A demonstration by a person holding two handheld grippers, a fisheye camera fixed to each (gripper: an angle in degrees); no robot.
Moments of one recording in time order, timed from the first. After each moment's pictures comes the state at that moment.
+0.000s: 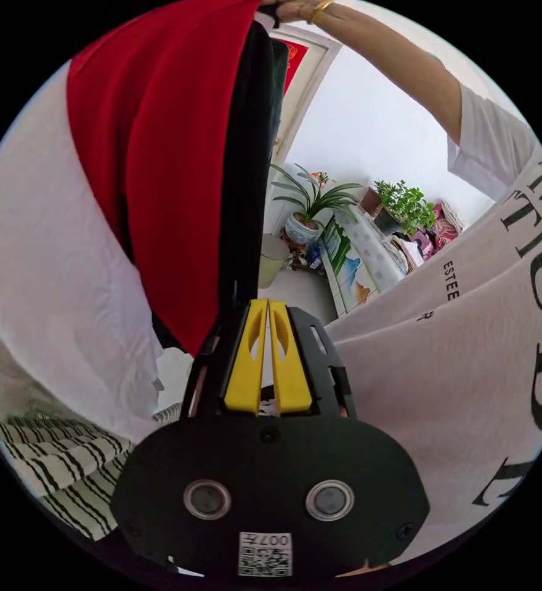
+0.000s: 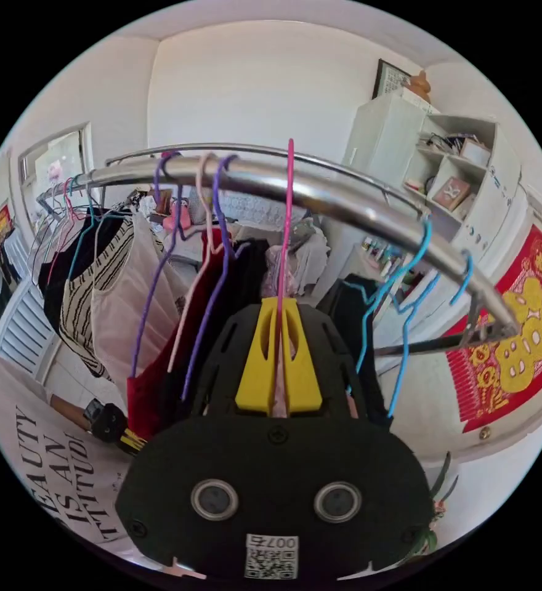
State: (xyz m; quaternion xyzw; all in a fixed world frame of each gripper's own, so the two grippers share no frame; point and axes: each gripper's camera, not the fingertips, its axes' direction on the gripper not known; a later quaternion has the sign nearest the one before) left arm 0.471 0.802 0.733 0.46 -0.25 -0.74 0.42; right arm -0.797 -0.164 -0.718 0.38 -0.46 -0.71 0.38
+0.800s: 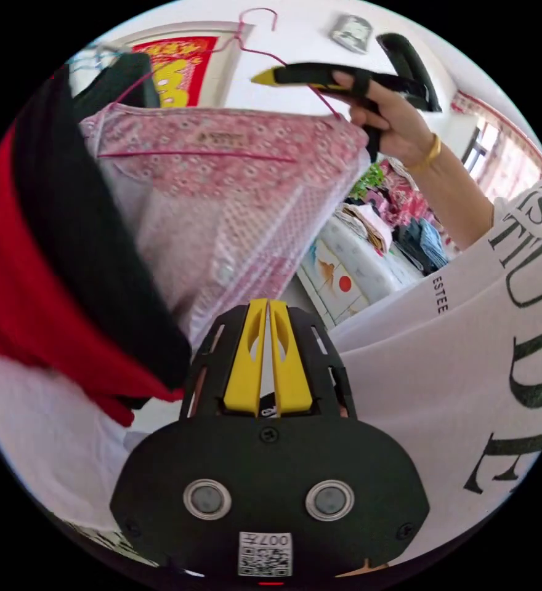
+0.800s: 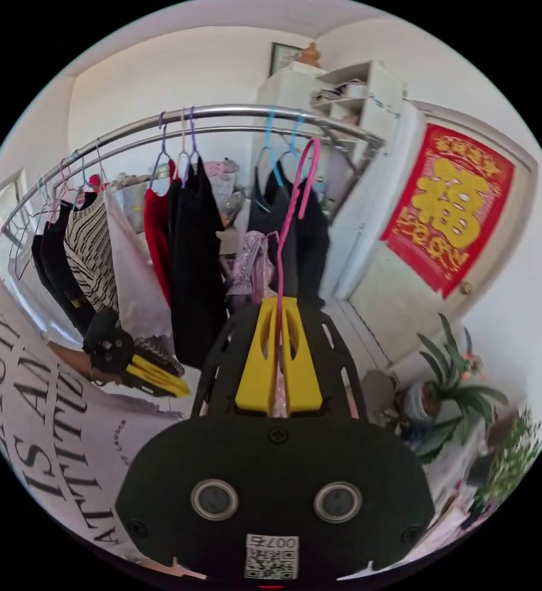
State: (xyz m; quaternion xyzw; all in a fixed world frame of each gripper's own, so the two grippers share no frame) left arm 0.399 0.754 0.639 0.46 -0.28 -0.64 0.55; right arm -0.641 -0.237 -0.536 0.35 -0.47 -0.57 0.58
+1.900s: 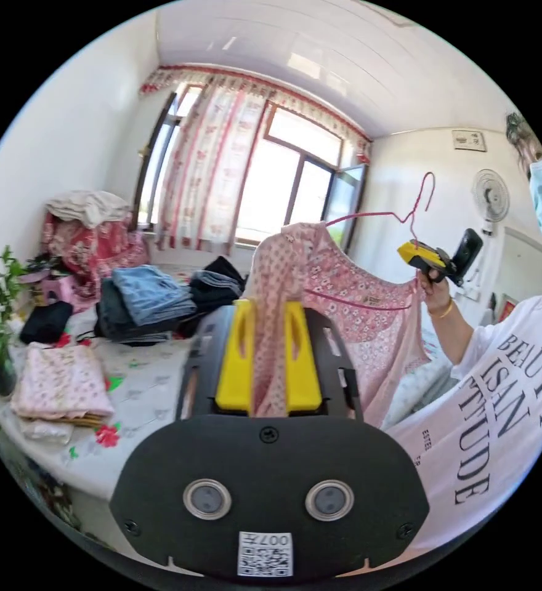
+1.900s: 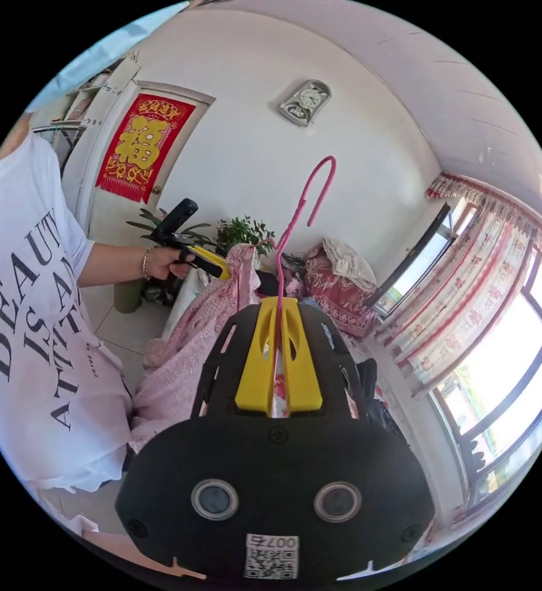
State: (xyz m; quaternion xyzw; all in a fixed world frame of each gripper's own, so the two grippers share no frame) left arm 0.020 0.217 0.235 0.59 -0.13 0.01 0.79; right arm -0.021 -0.053 -0.441 0.41 -0.07 -0.14 0.90
